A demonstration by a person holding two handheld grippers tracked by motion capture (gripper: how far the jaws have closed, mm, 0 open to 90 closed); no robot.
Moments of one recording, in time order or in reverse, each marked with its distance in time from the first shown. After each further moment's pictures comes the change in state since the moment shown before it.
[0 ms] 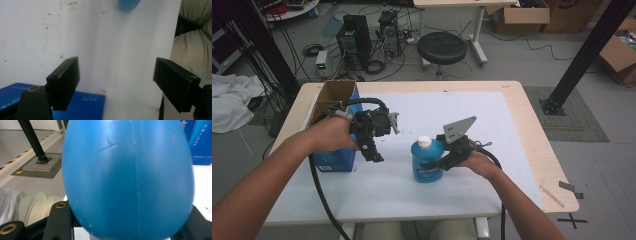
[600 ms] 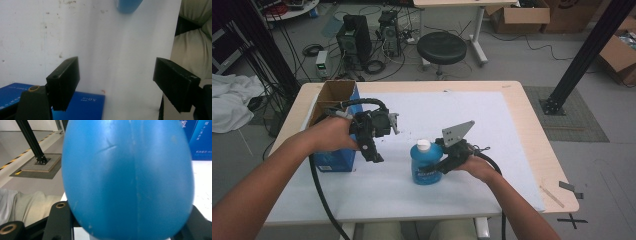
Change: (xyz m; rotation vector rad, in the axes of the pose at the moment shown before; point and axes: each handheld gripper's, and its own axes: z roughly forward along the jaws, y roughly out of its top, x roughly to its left) left arm 0.001 -0.001 0.002 0.003 -0.007 -0.001; right arm 0.002 -0.012 0.007 -0.001 -0.006 0.018
